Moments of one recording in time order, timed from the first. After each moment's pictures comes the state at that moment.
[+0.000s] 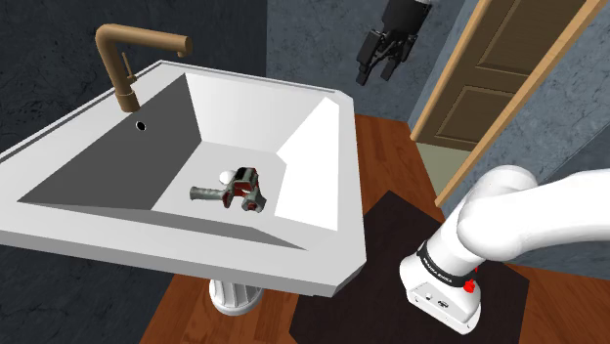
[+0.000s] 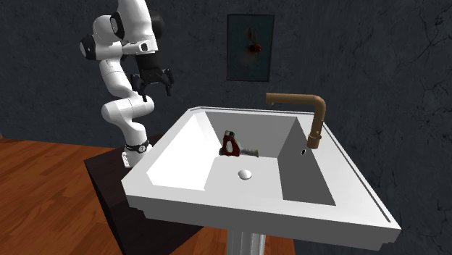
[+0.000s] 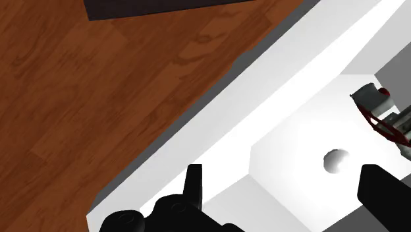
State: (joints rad) arm -0.02 -0.76 0.00 -2.29 0.04 1.67 0.10
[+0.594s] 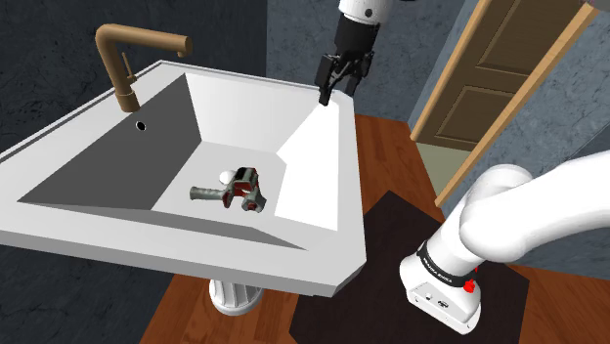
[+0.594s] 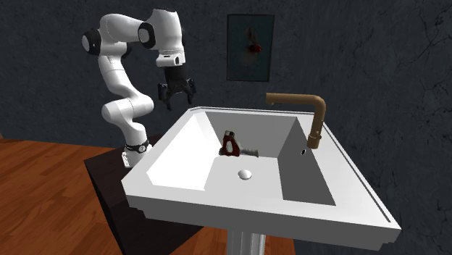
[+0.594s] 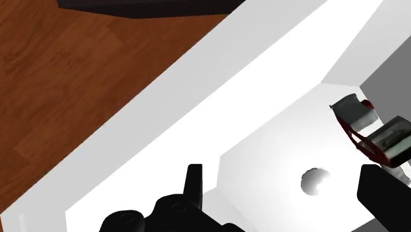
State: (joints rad) arm 0.04 -0.58 0.12 -2.26 0.07 1.75 0.17
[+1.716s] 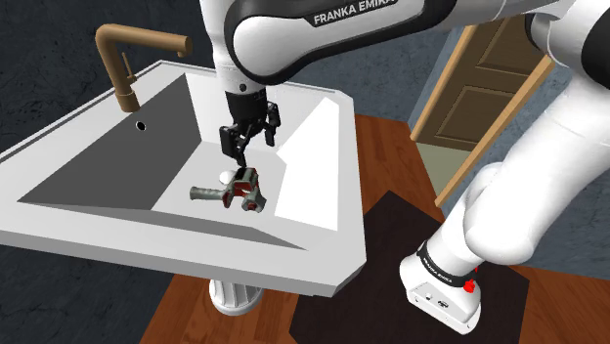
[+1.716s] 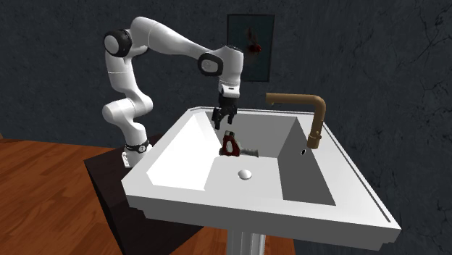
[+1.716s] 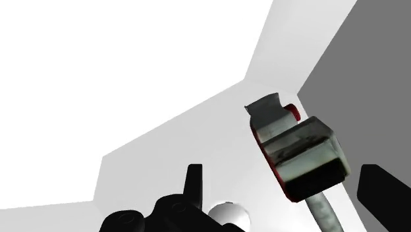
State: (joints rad) arm 0.15 -0.01 0.37 -1.97 -0.02 1.84 0.38
